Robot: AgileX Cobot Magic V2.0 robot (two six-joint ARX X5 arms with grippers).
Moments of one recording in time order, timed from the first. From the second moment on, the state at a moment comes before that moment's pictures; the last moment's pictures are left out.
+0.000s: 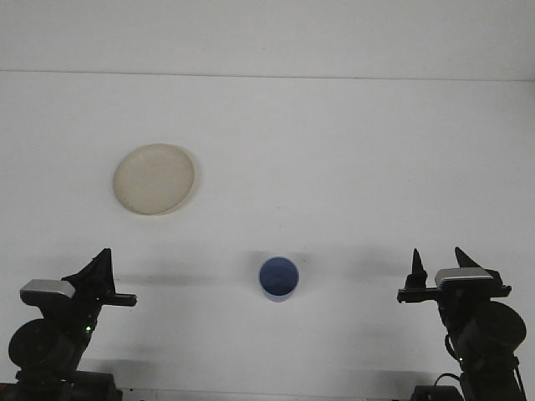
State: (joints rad) left arm -0.06 0.19 0.48 -0.28 0.04 -0.17; right arm 0.01 0.40 0.55 -0.40 -0.05 -0.02
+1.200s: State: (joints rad) left arm -0.06 0.95 1.21 -0.98 0.10 -0.09; right arm 0.01 0.40 0.55 -0.40 -0.05 -0.02
